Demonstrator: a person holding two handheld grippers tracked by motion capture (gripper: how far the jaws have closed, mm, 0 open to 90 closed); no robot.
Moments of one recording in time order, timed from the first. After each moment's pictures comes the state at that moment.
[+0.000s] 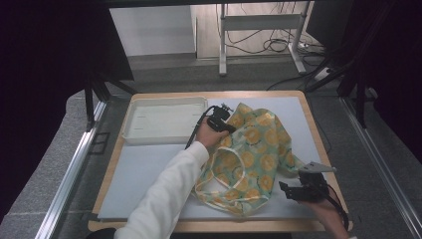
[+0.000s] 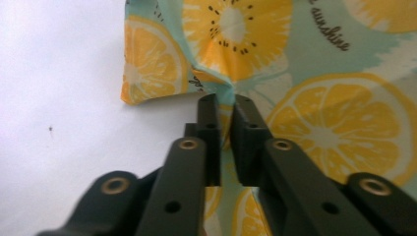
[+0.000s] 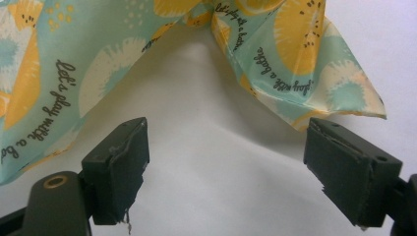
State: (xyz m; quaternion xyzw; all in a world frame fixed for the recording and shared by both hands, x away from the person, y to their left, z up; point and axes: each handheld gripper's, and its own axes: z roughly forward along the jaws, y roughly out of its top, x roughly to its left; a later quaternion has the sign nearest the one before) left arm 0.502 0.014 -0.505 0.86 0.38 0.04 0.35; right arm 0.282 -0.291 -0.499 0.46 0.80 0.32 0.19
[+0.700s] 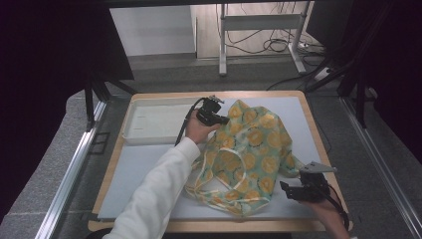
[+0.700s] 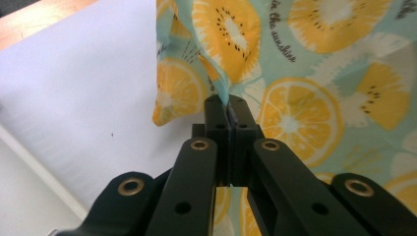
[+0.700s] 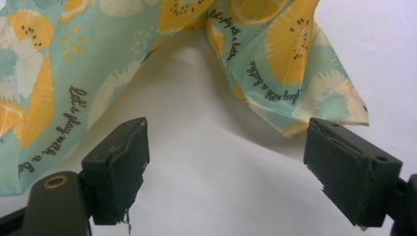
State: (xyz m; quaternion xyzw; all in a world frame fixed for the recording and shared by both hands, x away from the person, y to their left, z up) left arm 0.485 0.047 -0.459 0.84 0.36 0.07 0.39; right arm 0.281 -0.292 -0.497 0.46 0.80 0.32 0.20
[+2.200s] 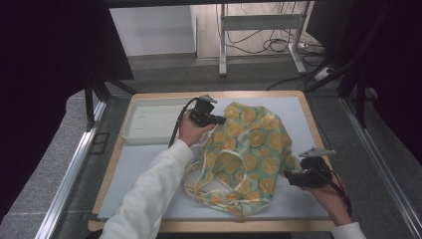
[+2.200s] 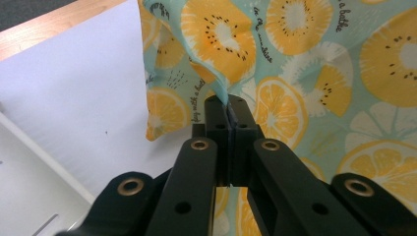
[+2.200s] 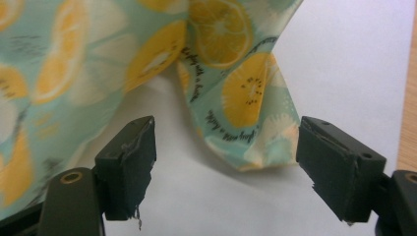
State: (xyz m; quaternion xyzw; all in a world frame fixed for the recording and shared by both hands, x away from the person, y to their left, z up) left arm 0.469 0.066 -0.449 0.83 0.35 0.05 0.43; right arm 0.311 -0.290 -0.469 0.47 0.81 0.27 0.21
